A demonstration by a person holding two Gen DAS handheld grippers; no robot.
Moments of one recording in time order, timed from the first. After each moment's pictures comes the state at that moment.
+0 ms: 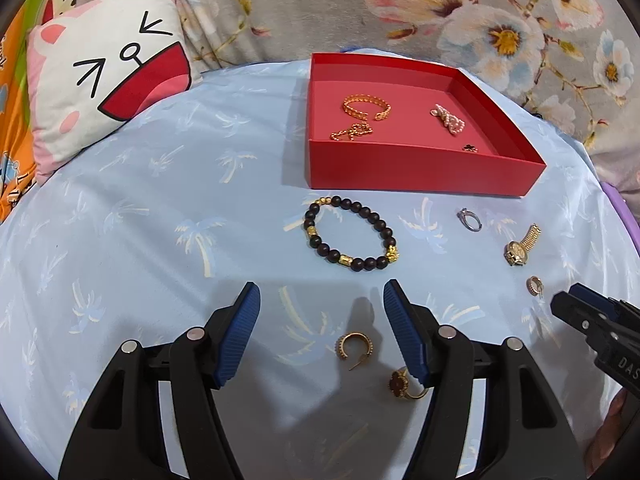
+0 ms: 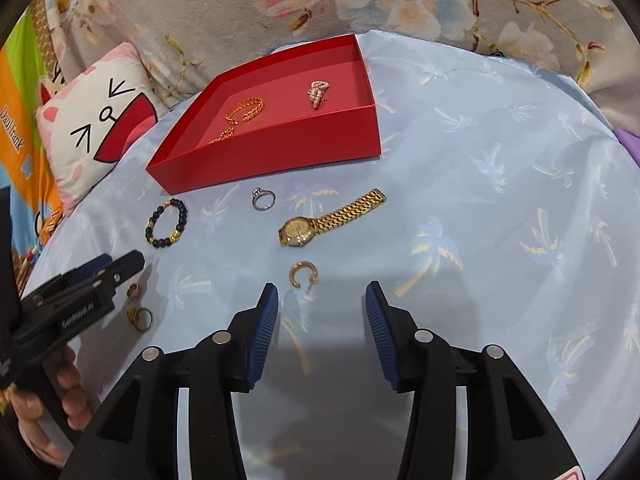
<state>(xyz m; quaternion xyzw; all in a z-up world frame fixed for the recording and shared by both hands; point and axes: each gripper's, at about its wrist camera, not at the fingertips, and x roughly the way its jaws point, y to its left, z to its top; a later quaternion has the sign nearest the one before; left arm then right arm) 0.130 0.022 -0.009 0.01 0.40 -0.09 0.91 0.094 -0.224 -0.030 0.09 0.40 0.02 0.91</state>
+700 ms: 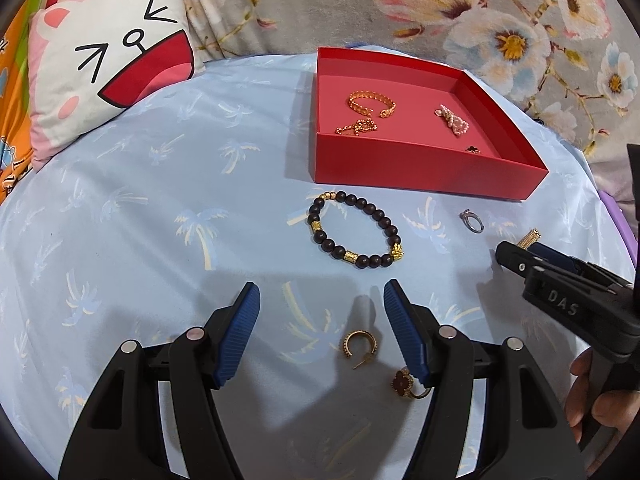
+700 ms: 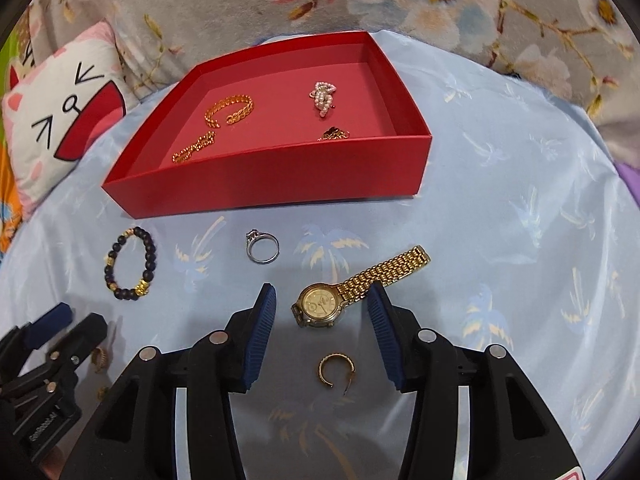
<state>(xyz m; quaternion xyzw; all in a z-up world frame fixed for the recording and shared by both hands) 0.133 0.028 -0.013 -0.01 0.41 -0.09 0.91 0.156 -0.188 -0.034 0.04 0.41 -0.03 0.91</state>
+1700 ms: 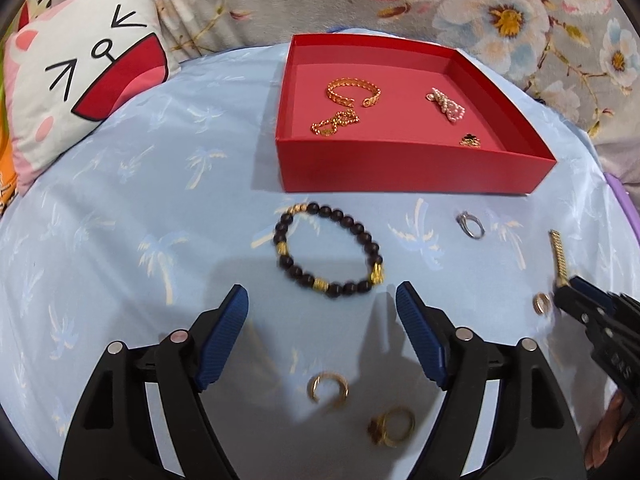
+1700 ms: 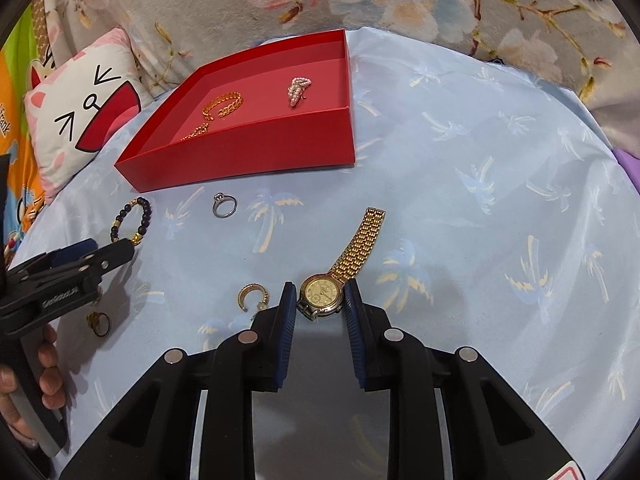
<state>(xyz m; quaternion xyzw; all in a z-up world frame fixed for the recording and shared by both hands) 0.163 -0.003 -0.017 0.02 0.43 -0.09 0.90 0.112 -0.242 -0.034 0.06 0.41 0.01 0.91</state>
